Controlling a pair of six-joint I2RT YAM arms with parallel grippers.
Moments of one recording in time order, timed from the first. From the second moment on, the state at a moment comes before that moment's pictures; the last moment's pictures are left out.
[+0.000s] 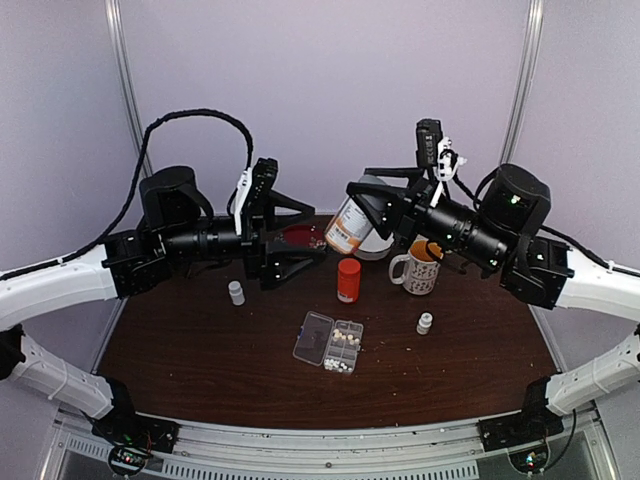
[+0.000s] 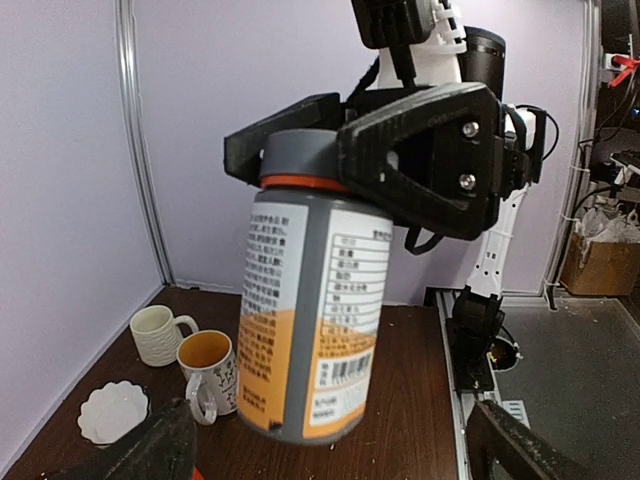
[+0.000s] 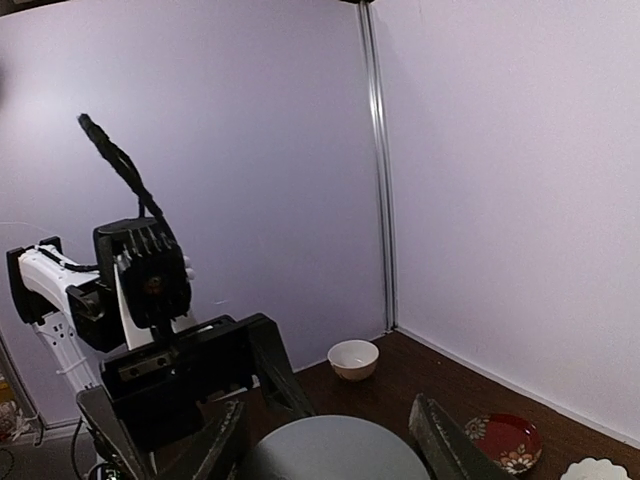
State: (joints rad) left arm -0.94 1.26 1.09 0.16 0.50 0.04; right arm 1.05 1.19 1.10 0.32 0.00 0.09
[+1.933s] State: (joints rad) left arm -0.94 1.20 1.00 -0.12 0.22 0.17; right arm 0.67 1.31 0.28 0.74 0.77 0.25
